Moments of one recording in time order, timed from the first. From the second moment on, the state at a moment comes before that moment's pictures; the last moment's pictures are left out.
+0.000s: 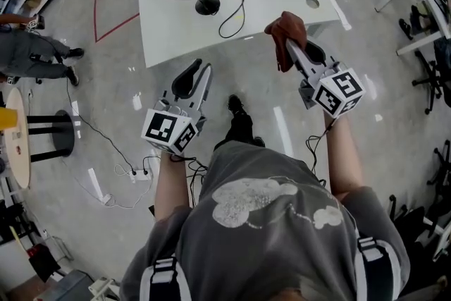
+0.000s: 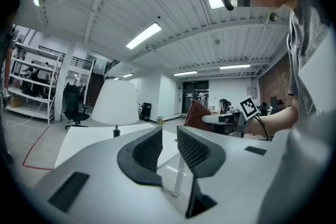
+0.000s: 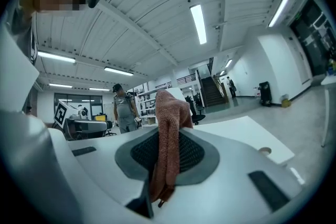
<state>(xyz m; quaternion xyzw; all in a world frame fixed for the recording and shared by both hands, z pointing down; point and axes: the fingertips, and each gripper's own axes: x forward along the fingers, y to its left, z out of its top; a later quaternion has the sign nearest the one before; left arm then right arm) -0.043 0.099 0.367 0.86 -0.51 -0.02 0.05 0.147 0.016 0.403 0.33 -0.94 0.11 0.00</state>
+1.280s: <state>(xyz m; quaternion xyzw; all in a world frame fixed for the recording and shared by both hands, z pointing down) -0.124 0.282 0.391 0.90 -0.43 -0.03 0.09 0.041 0.246 0.440 0.38 -0.91 0.15 0.00</state>
